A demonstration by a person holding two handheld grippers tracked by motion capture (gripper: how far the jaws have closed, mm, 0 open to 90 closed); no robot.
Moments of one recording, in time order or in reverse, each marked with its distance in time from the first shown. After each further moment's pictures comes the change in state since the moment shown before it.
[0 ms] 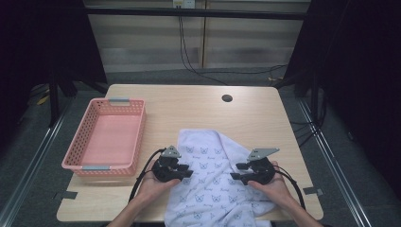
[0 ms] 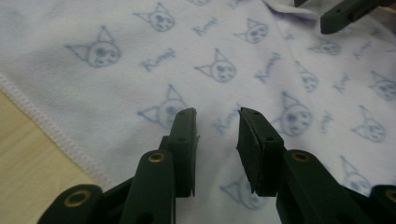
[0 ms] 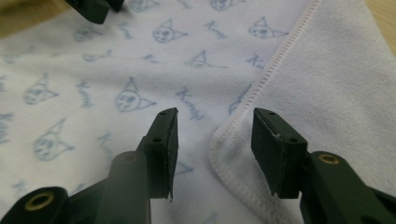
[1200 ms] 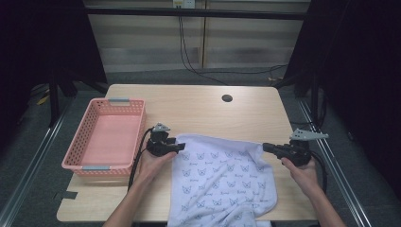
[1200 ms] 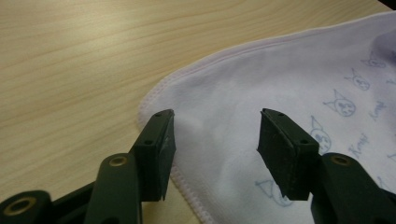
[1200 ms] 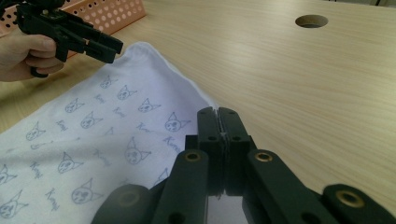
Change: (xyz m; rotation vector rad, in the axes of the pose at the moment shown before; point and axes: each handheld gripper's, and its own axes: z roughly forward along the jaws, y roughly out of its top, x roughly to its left) left arm 0.069 0.028 0.000 -0.148 0.215 -0.171; right arm -0.067 -0.005 -0.090 -0.279 -0.096 0.172
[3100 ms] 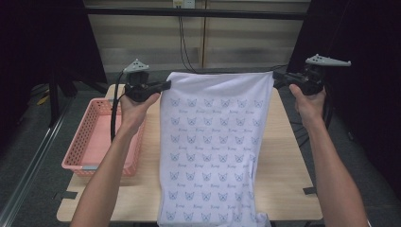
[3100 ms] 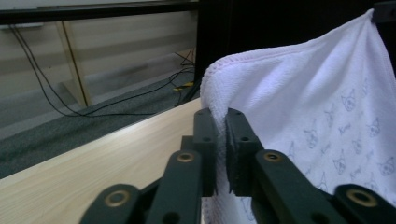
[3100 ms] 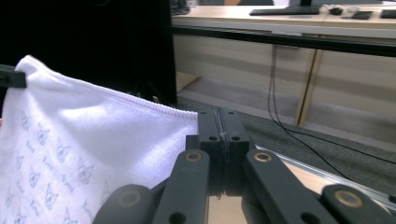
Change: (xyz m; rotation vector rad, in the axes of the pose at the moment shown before) left arm 0.015 0.164 -0.095 -0.283 0.049 0.096; right arm -0.055 0.188 -0.003 -0.252 -0.151 -0.041
